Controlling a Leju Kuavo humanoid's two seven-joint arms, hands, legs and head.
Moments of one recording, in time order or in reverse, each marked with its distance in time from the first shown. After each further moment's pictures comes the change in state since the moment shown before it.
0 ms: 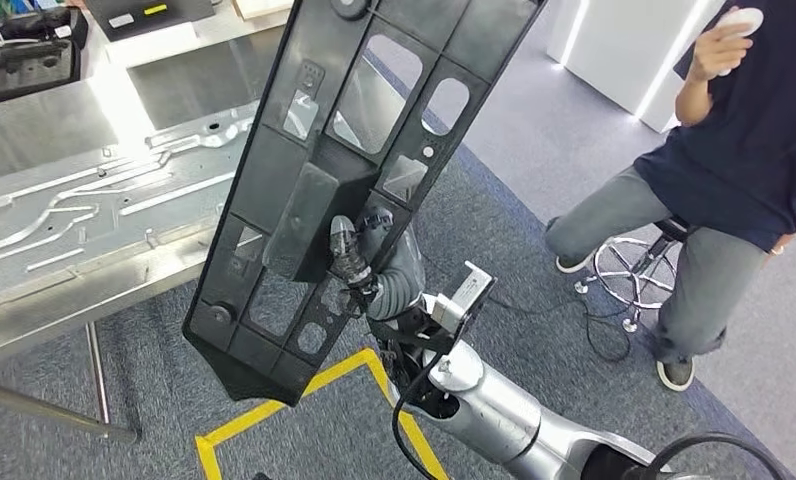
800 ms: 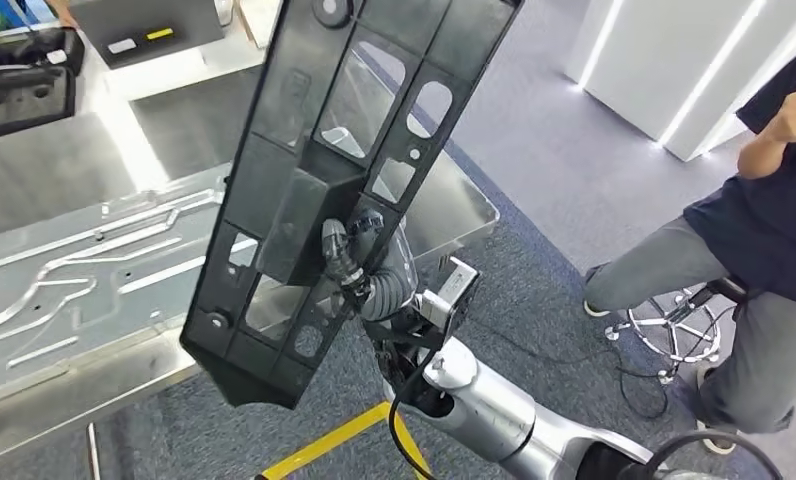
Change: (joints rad) left arm -0.006 -0.002 -0.006 0.006 -0.012 -0.004 0.011; right arm -0.009 0.005 0.006 0.029 -0.012 0.017 0.001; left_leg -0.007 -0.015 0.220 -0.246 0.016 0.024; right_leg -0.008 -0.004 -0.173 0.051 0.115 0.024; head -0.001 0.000
